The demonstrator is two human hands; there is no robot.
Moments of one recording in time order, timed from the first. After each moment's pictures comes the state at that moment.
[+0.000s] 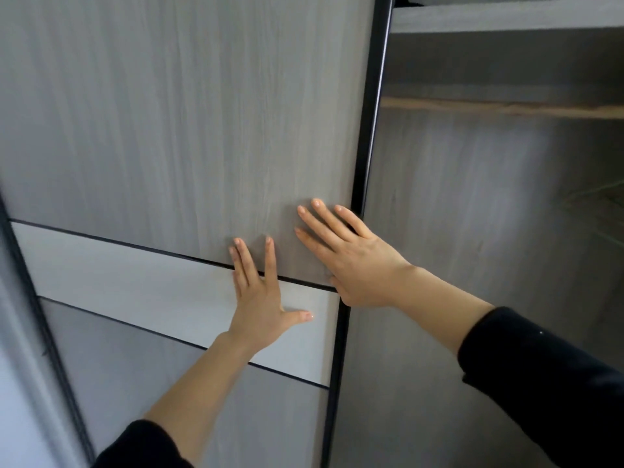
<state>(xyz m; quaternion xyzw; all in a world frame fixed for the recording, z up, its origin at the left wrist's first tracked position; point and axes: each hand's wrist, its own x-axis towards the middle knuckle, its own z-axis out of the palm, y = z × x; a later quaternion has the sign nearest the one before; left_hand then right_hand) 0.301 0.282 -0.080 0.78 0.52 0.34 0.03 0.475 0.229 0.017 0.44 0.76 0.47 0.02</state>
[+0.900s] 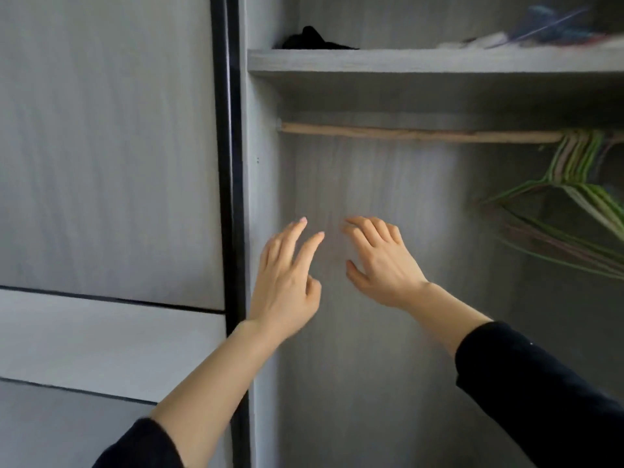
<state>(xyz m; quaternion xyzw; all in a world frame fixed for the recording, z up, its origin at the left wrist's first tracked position) 0.419 0.240 -0.007 0.81 0.29 0.49 -0.13 0.602 0.196 0.026 0.58 0.70 0.37 -0.20</state>
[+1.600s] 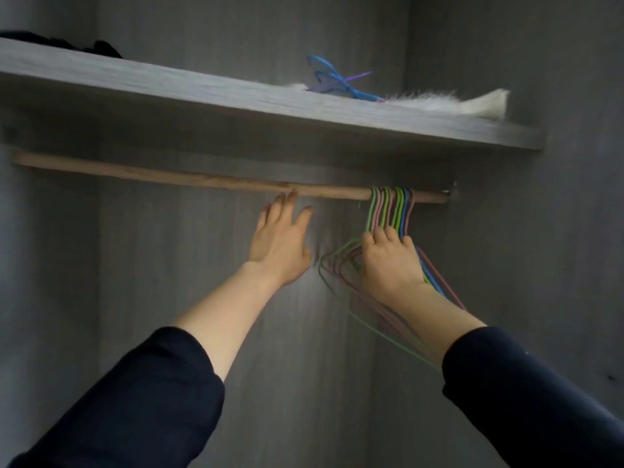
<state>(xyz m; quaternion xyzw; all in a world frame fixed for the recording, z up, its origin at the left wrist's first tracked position) 0.796 0.260 0.129 0.85 0.25 0.43 -0.16 0.926 0.131 0.119 0.80 0.43 0.42 -0.04</state>
